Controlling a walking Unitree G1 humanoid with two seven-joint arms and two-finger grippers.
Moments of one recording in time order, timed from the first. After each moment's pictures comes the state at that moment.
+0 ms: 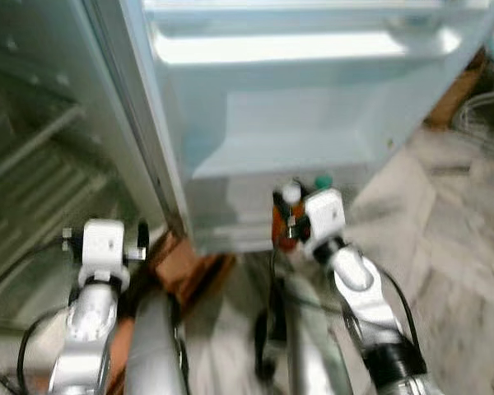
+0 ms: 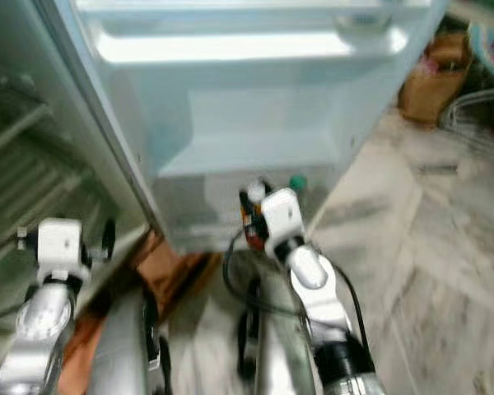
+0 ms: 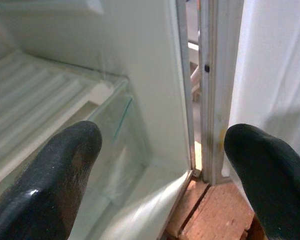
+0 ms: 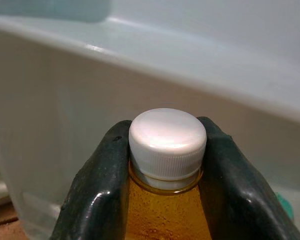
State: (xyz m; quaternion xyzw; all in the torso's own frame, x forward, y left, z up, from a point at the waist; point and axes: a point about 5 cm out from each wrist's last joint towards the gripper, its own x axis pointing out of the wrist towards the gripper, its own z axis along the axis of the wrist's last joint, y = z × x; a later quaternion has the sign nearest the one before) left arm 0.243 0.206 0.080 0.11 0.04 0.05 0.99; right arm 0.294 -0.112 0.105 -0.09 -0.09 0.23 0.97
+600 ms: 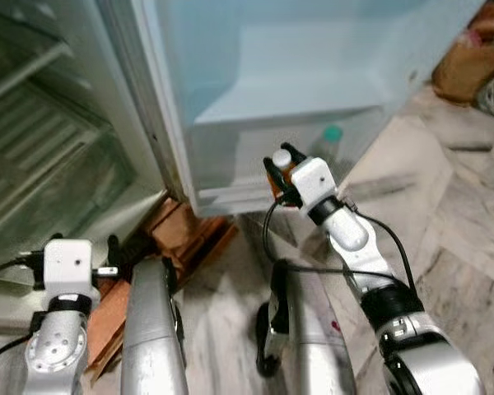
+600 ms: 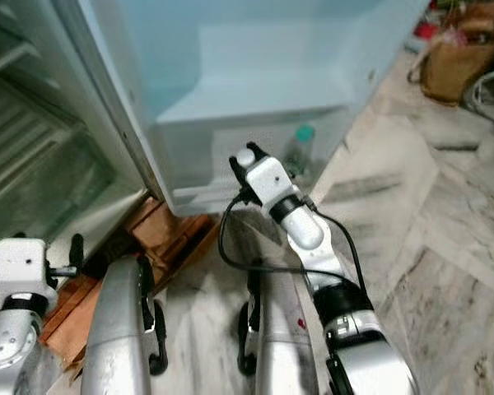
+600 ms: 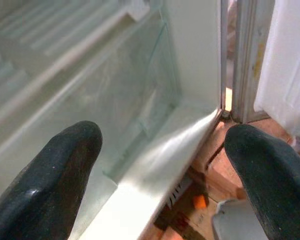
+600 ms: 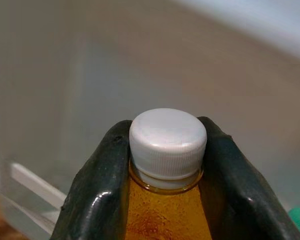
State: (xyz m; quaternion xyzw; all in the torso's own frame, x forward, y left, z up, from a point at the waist) left arm 0.200 0.231 0.103 0.13 0.05 0.10 0.98; right arm 0.343 -0.101 0.141 -0.20 -0.17 0.26 0.93
